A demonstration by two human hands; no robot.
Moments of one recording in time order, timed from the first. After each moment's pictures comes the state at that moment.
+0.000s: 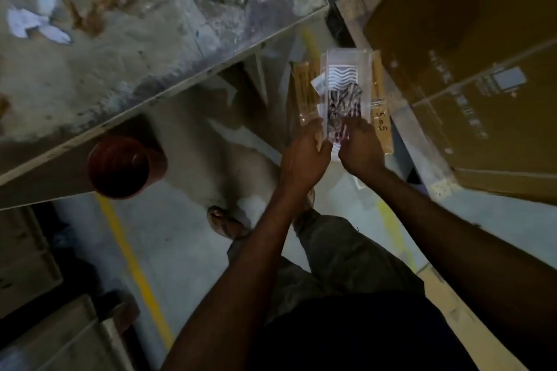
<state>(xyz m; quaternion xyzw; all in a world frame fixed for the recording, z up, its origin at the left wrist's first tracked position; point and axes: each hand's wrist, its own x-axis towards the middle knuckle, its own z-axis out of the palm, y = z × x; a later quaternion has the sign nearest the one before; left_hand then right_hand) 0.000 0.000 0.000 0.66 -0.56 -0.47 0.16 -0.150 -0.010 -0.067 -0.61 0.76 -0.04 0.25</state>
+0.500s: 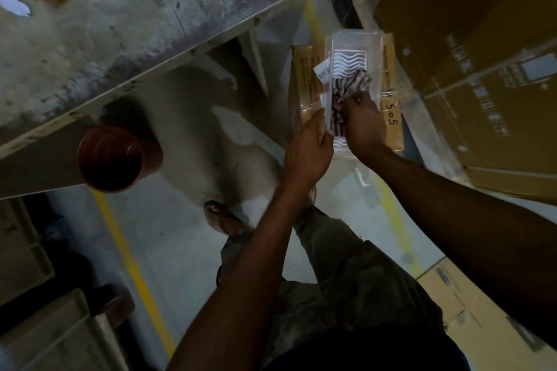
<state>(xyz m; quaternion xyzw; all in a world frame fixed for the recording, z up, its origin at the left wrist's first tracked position) -0.016 -0.009 -0.043 0.66 -0.52 -0.51 0.16 -0.158 -0.048 -0.120 -0.66 0.74 0.01 0.15</state>
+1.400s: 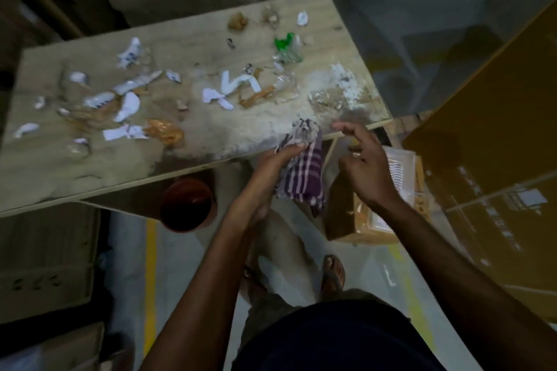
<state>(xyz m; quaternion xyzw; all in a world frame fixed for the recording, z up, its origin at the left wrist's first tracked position) 0.211 0.013 0.194 0.55 -0.24 -0.67 0.43 0.028 -0.012 0.195 -0.65 0.55 -0.35 0.39</state>
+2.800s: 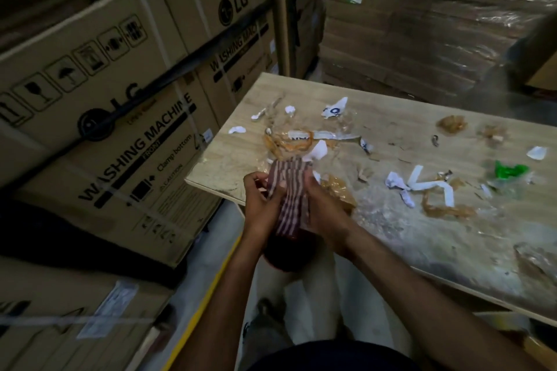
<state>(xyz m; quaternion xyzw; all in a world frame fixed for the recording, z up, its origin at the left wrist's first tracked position) 0.537 0.088 0.194 0.76 -0.15 -0.19 0.61 0.446 -0.004 0.208 -0.48 0.26 -0.10 0.83</state>
